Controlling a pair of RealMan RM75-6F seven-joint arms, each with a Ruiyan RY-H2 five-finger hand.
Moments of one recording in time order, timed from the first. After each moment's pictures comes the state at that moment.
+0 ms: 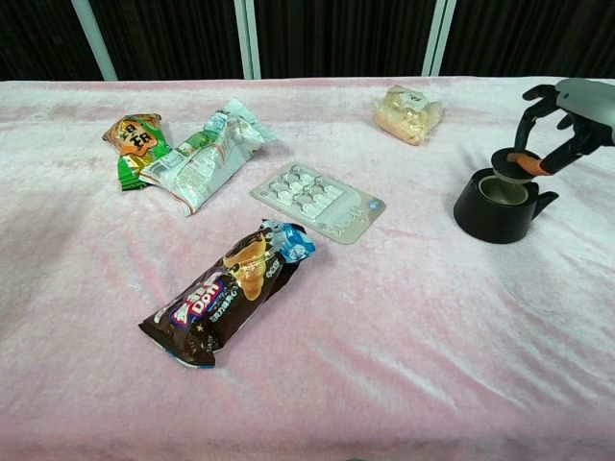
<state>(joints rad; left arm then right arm) -0.11 -1.11 -0.06 -1.70 1.41 1.42 0.01 0.62 -1.45 0.32 -1.54 -0.76 1.00 -0.43</state>
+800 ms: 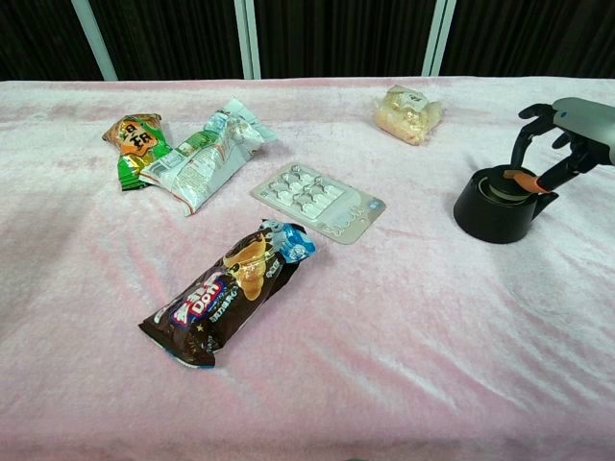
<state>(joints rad) -0.11 -1.11 -0.06 -1.70 1.41 1.42 0.01 0.62 -1.47 0.28 -1.54 -0.76 1.00 -0.37</state>
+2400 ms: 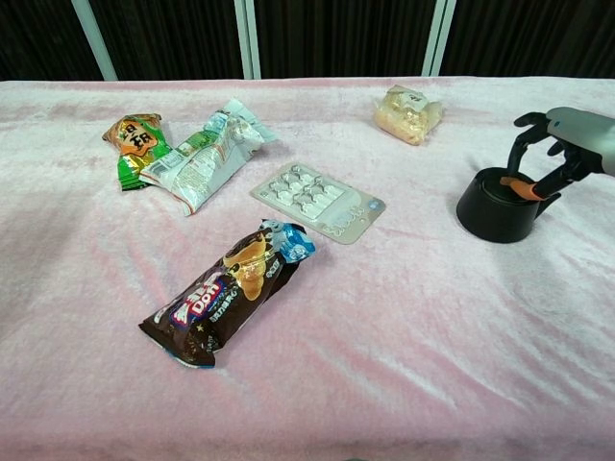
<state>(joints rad) -0.11 -1.11 -0.06 -1.70 1.40 1.42 0.01 0.64 -1.49 0.25 -1.49 -0.77 0.99 -0.35</state>
